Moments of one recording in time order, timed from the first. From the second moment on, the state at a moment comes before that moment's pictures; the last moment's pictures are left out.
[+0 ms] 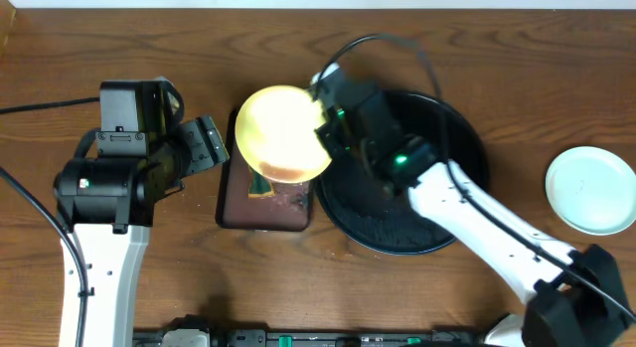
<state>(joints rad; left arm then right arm) -0.03 1.21 1.39 -1.15 0.04 -0.38 0.71 1.65 1.25 -0.21 0.12 -0.07</state>
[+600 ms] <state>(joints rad) -0.03 1.21 1.39 -1.15 0.04 -0.38 0.96 1.66 1.25 -0.04 0.71 -0.48</state>
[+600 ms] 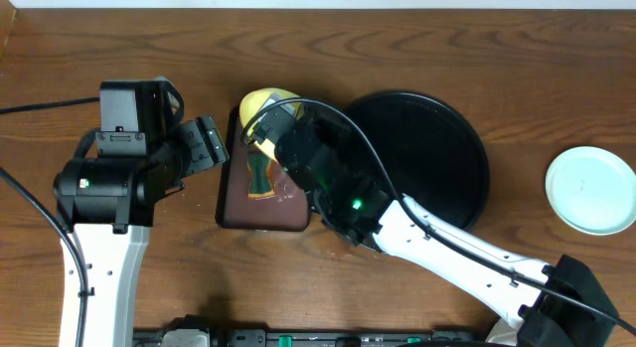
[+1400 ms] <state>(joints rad) -0.03 1.21 1.39 -1.15 0.04 -0.38 1.03 1.66 1.25 0.10 0.94 -0.65</state>
